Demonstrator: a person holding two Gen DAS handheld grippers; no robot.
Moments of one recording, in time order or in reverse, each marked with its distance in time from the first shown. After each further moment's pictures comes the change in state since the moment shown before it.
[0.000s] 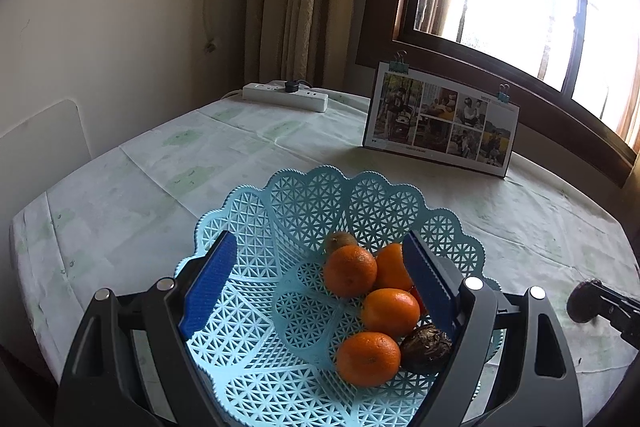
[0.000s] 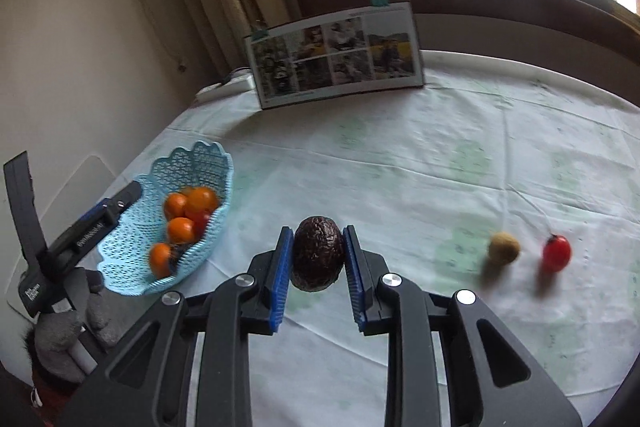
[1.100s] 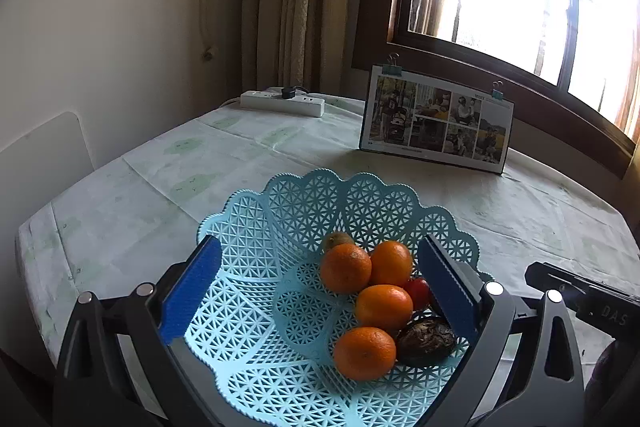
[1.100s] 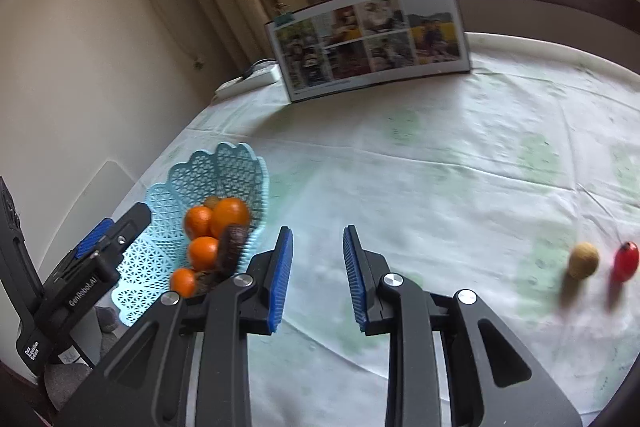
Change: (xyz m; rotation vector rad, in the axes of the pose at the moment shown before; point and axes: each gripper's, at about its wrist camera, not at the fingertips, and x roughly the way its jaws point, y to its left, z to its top) left arm -0.009 -0.008 -0.001 0.036 -0.019 0.007; right arm 0.044 0.008 0.000 0.068 0.027 0.069
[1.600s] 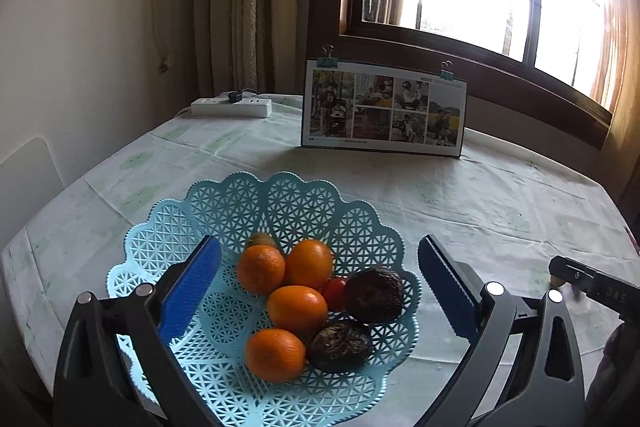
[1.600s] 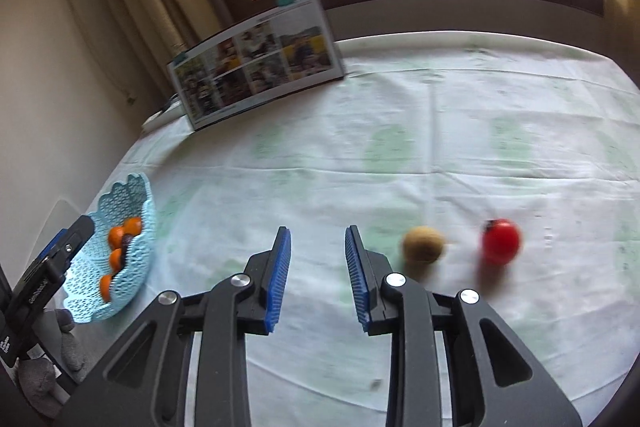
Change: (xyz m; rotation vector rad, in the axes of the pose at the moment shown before) left arm 0.001 -0.059 -0.002 0.099 0.013 -0.090; right arm -0.047 -0.095 -0.007 0.123 -0.065 -0.201
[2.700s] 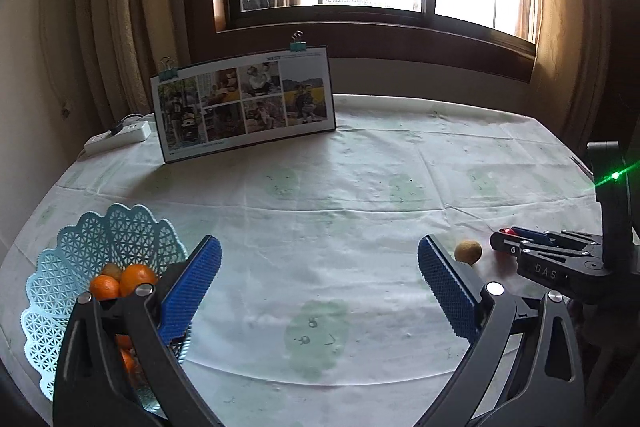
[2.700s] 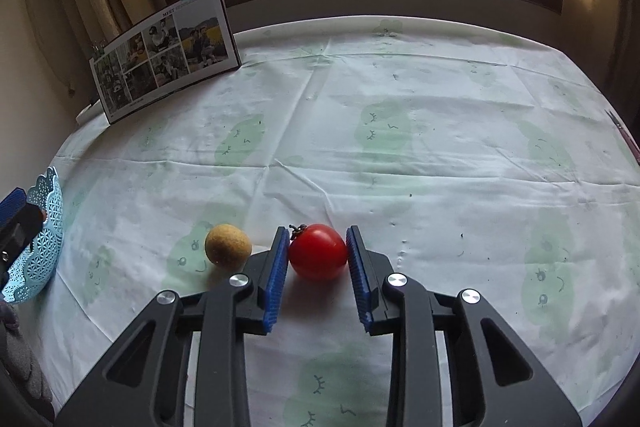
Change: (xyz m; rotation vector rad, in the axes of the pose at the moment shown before) left arm 0.011 -0.136 -0.003 0.256 0.056 -0.230; right arm 0.006 -0.086 0.004 -0.018 0.035 -0.184
